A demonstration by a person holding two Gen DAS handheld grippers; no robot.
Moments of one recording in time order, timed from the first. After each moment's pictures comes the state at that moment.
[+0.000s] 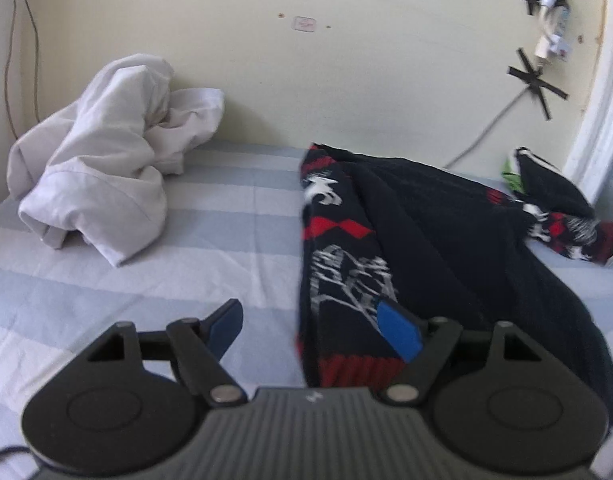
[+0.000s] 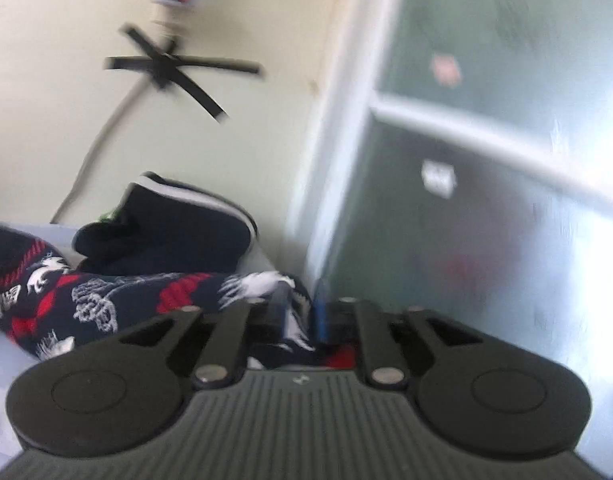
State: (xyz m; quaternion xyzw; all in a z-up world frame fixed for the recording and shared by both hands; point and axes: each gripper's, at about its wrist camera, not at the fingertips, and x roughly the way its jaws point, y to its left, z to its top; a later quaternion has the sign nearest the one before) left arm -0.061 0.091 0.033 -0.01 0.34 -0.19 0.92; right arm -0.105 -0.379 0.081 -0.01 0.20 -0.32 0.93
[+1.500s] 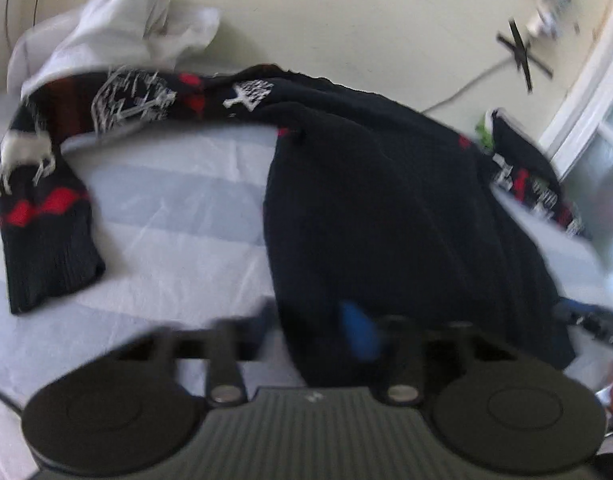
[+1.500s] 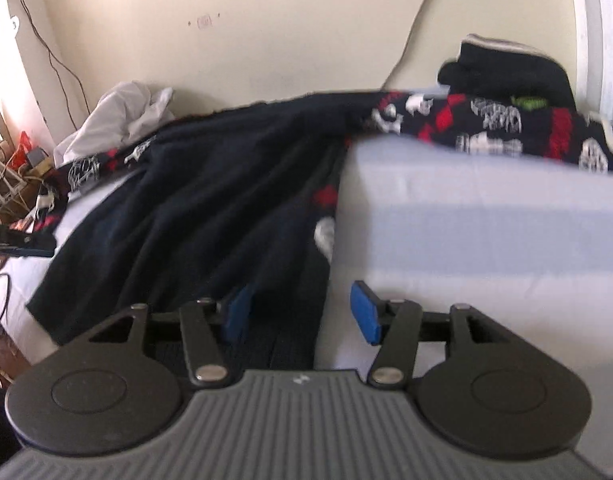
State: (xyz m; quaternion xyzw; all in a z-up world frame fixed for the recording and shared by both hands) left arm -0.112 0.107 0.008 -0.05 0.42 -0.21 0.88; right arm -0.172 -0.201 -0.003 0.10 0.30 0.07 0.94
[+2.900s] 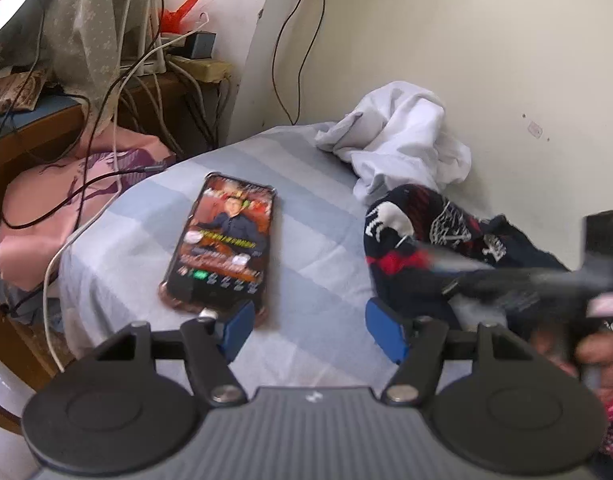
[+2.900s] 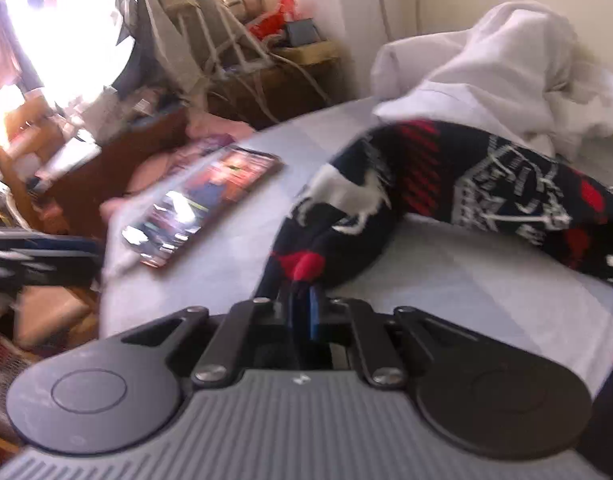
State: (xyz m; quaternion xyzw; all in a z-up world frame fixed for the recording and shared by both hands) left arm -0.163 0.316 0.046 -0.19 0.33 0.04 0.92; right arm 0.040 0.186 0.017 -0.03 0.35 0.47 0.81
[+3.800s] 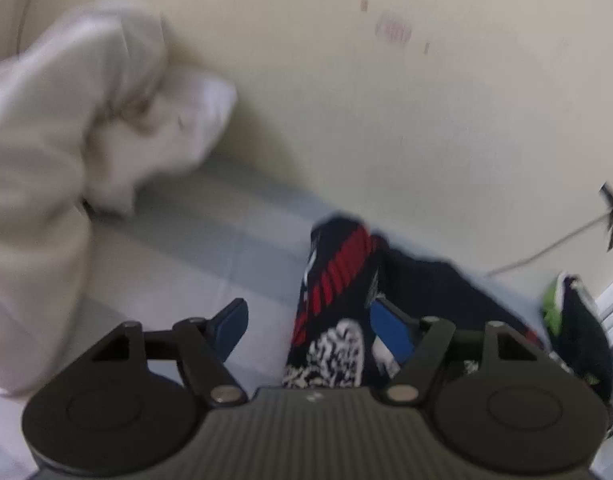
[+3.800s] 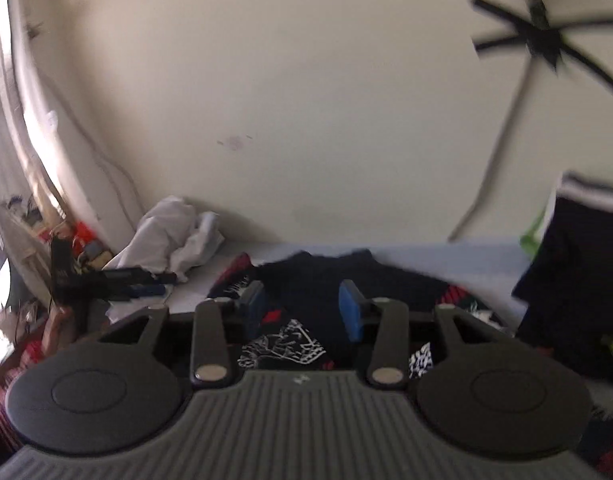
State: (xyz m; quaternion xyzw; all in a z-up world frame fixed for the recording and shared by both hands) left arm 0.117 0.055 0.020 -0.17 0.37 -0.13 0.90; right arm 0.024 -0.325 0.094 0.17 0.24 0.21 0.93
